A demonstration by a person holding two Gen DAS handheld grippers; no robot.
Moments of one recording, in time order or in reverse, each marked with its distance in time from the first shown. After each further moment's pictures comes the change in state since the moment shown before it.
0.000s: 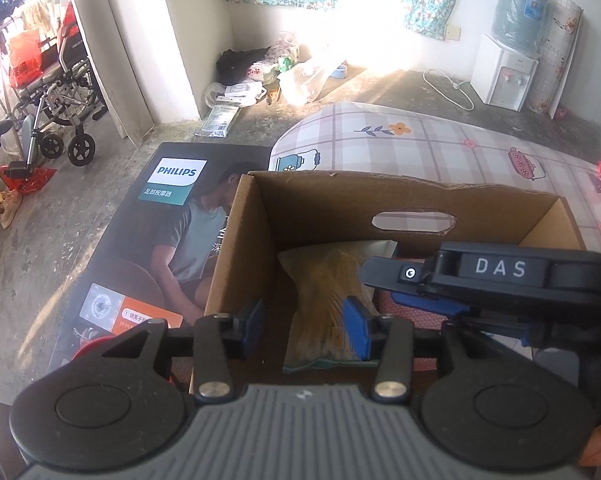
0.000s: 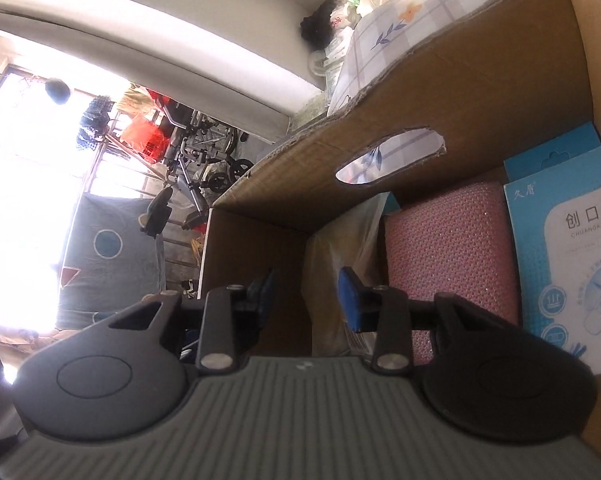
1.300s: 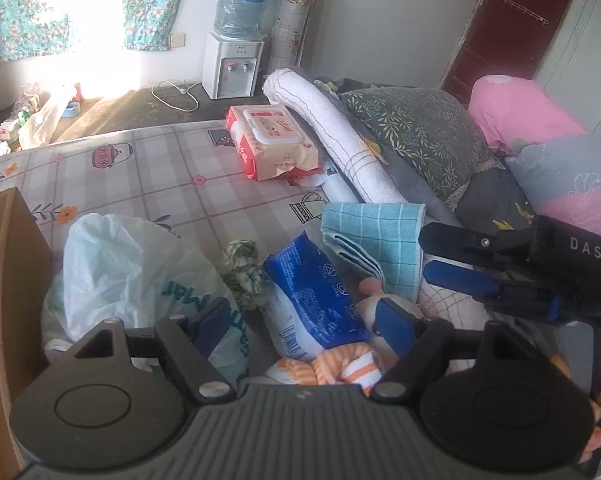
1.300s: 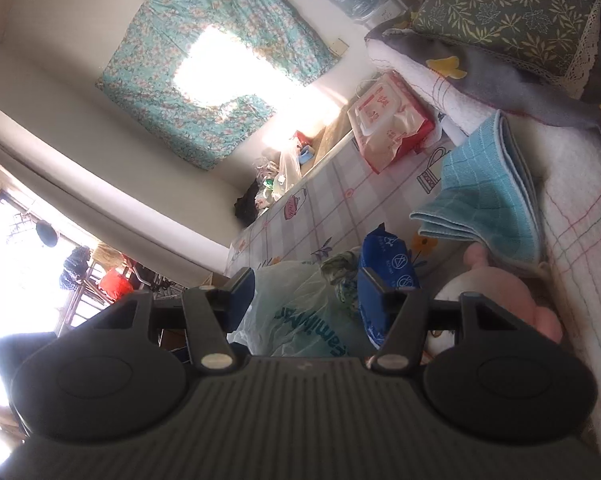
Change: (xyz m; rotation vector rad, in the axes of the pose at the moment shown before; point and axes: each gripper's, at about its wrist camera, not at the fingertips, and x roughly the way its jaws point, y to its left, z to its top) left arm -0.106 -0.363 -0.099 0.323 -0.034 -0.588; right arm -0.477 -0.222 -0.054 0.081 -0.507 -0.120
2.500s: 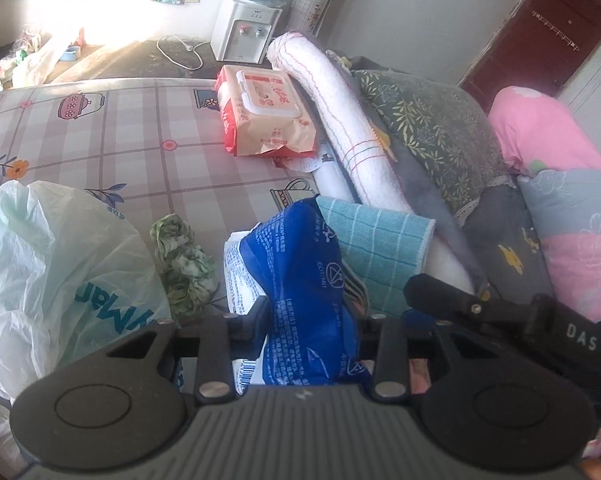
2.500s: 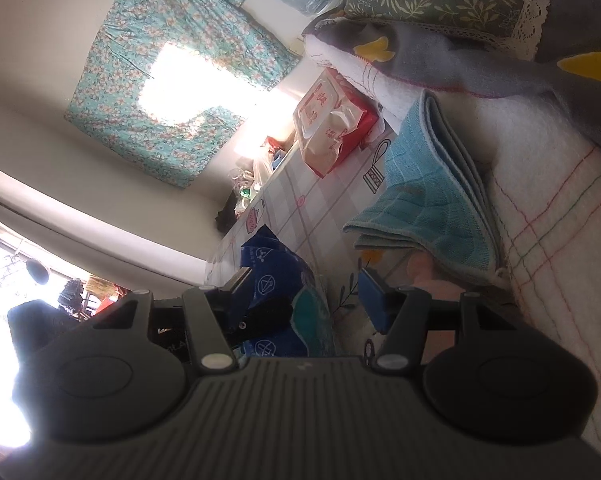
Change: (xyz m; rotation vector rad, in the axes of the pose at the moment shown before) left arm 0.056 -0.002 0.020 -0.163 0.050 -0.068; right arm 0.042 -0.056 0.013 0.119 -0.005 -0.033
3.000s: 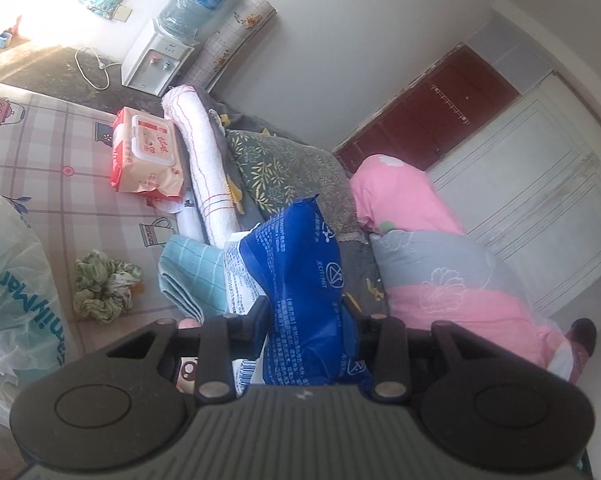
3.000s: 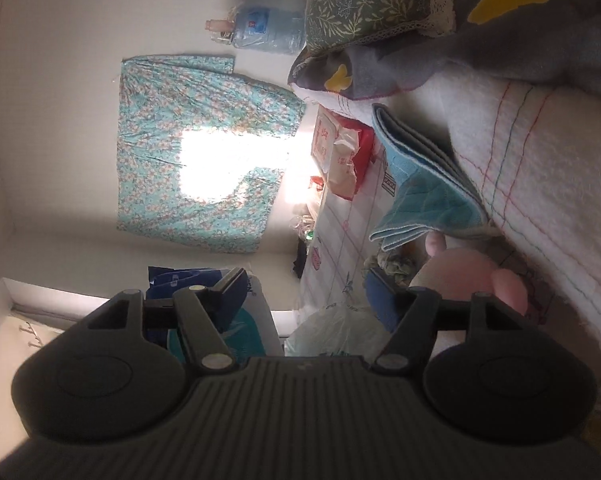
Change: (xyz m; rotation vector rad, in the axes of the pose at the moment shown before) left arm -0.083 -0.017 -0.014 -0.097 -0.151 -0.434; right arm -0.044 -0.055 -0.015 0.405 -0.104 0.256
